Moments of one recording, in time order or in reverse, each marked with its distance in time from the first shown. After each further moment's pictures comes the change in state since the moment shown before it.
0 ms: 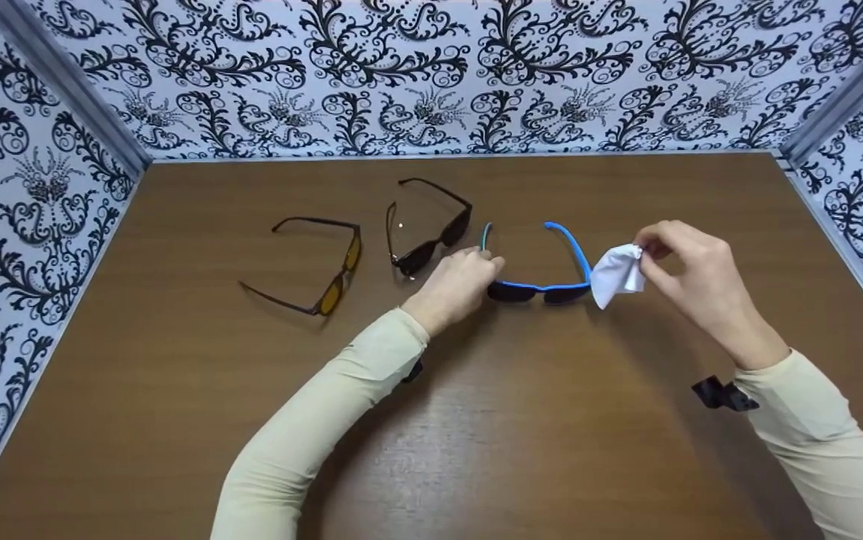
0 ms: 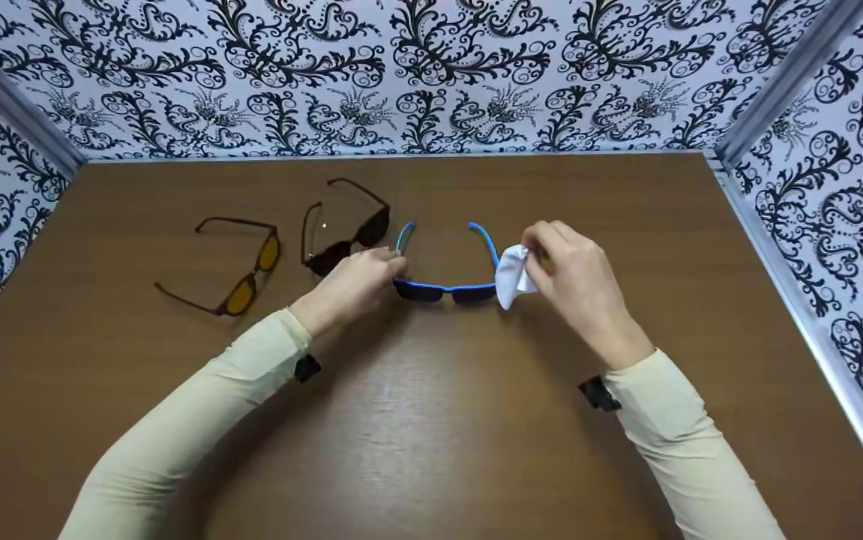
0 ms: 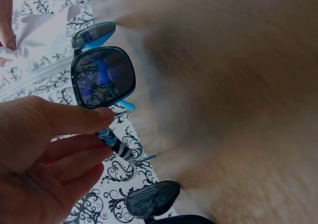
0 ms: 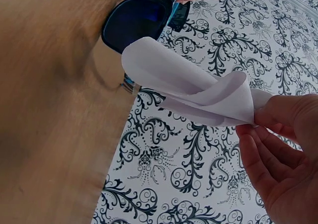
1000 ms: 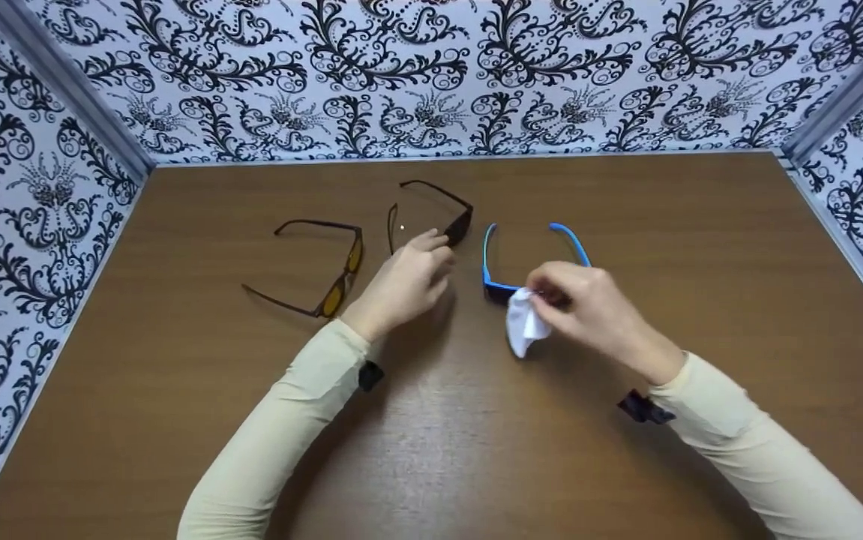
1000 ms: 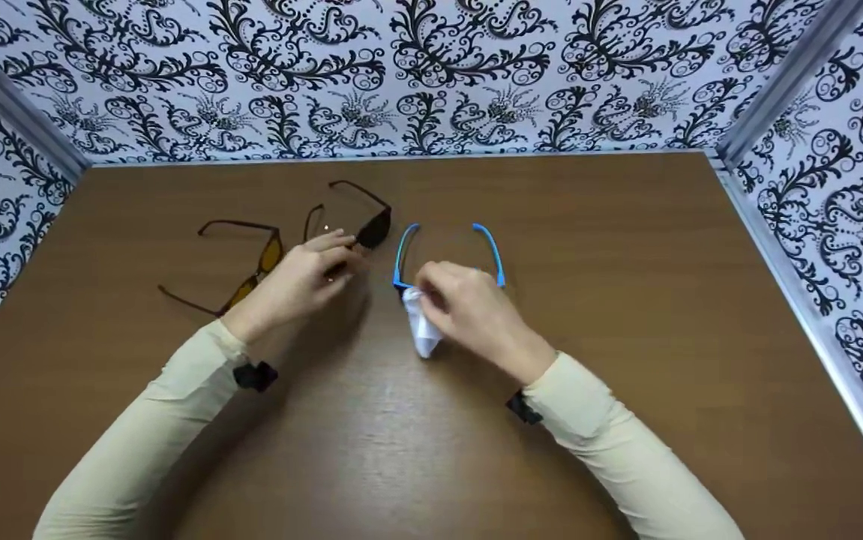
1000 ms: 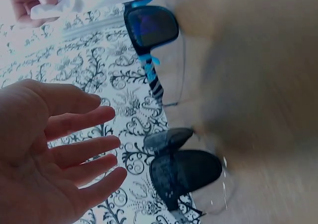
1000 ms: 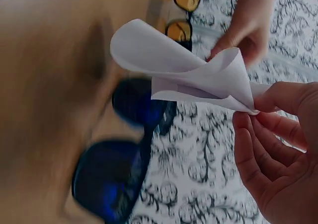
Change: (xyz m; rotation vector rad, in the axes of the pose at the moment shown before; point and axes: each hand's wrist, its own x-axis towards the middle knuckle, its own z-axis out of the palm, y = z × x) left_hand -0.048 -0.039 -0.027 -0.308 0.183 -0.034; right_hand 0.010 -0.059 0.071 0.284 -0.163 -0.131
